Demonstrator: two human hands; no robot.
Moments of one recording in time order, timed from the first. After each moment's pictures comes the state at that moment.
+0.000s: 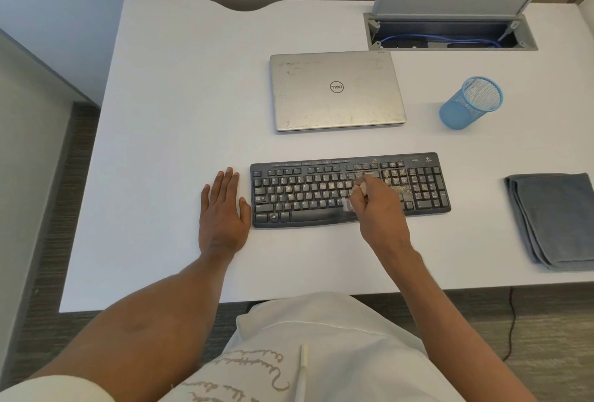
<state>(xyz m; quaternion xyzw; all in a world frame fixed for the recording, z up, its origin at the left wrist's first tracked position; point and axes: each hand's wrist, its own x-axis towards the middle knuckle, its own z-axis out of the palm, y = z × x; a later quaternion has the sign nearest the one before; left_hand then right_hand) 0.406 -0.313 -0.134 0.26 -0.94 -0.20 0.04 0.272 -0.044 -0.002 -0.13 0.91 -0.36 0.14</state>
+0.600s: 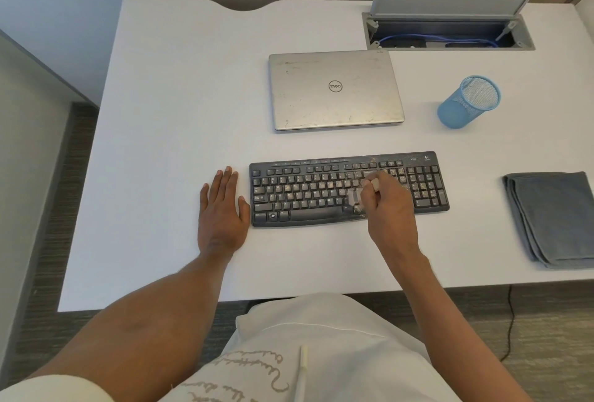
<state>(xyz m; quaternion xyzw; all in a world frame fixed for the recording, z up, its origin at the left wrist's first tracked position) 0.405 -0.313 -0.134 0.26 -0.94 -0.20 0.04 0.273 -0.032 0.006 -0.10 0.91 -0.40 0.08</state>
